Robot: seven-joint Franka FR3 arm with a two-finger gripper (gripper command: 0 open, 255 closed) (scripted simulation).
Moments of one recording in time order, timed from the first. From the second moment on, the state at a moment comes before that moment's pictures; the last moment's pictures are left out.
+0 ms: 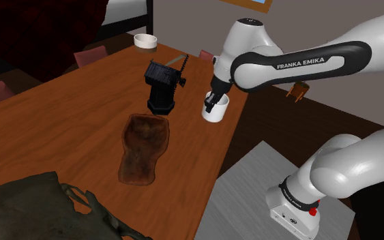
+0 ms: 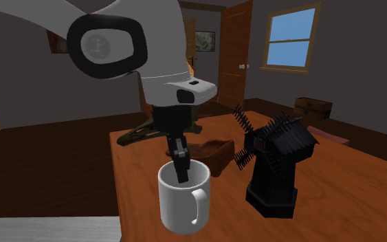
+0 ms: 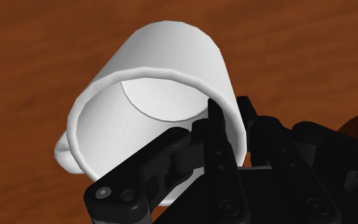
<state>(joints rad) 0.01 -0.37 0.23 -2.50 0.08 2.25 -0.05</state>
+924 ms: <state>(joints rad) 0.01 -0.43 0.22 -2.36 0.08 2.05 -0.06</state>
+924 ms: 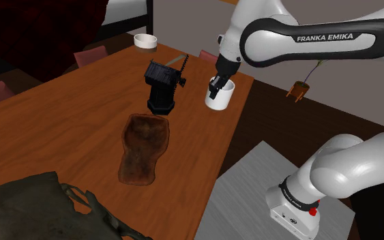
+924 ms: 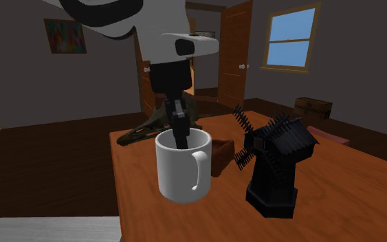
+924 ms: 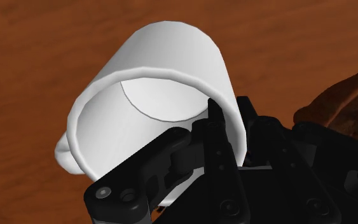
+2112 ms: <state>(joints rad) 0.09 -0.11 0.46 -1.96 -0.01 1.96 0.31</state>
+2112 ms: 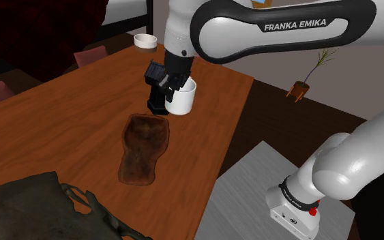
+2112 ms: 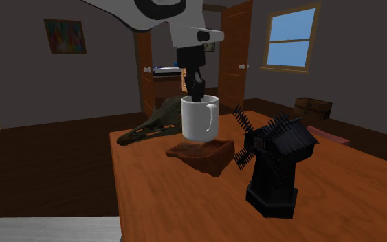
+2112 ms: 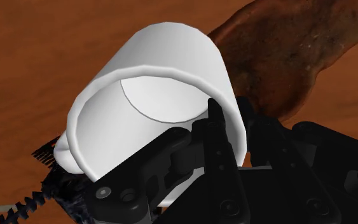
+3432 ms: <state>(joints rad) 0.23 0.25 0.56 -1.66 -0.22 1.96 0.61</state>
